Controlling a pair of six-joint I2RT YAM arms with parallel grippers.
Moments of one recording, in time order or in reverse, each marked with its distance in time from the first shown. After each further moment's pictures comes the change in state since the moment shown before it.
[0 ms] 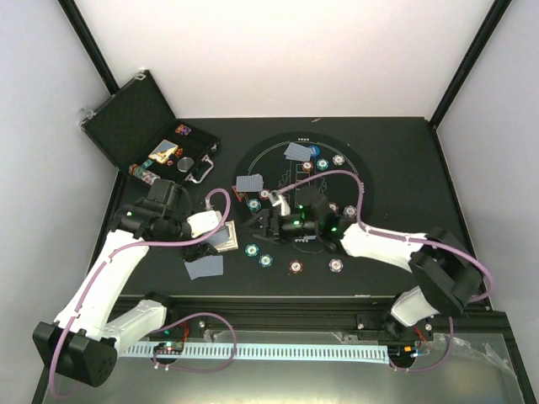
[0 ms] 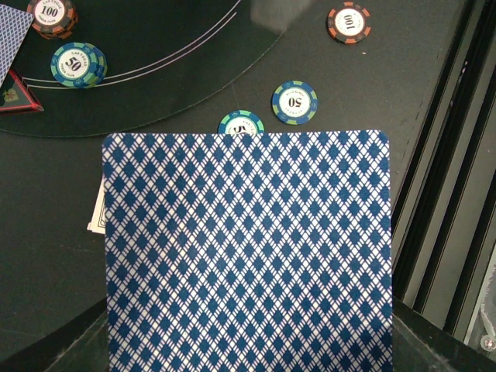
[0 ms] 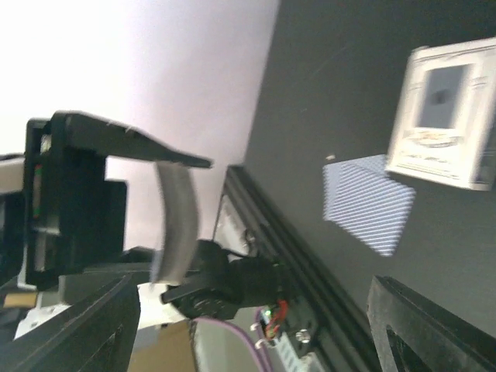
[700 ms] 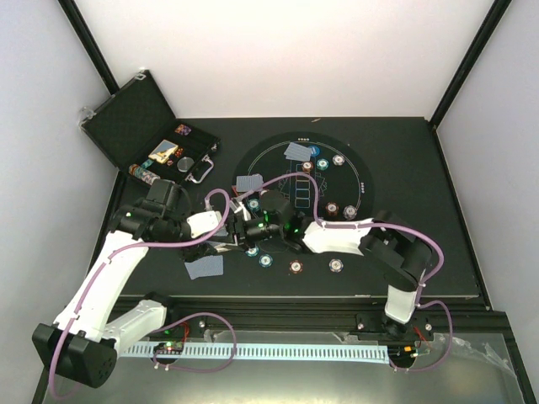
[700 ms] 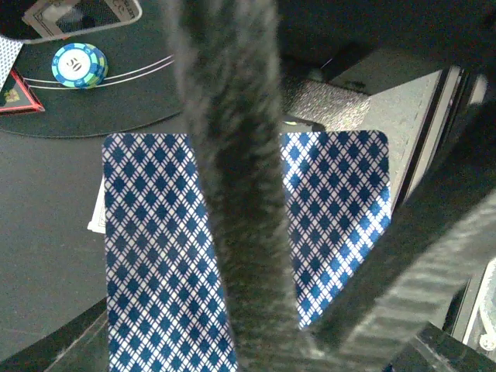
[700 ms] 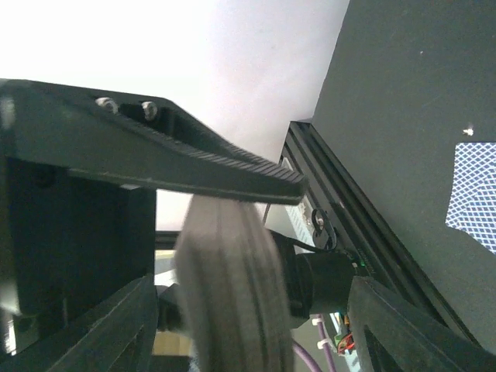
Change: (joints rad) left arm 0.000 -0.005 0.000 -0.004 0.000 0.000; right arm 0.173 0.333 0.233 0.271 -0.101 0.181
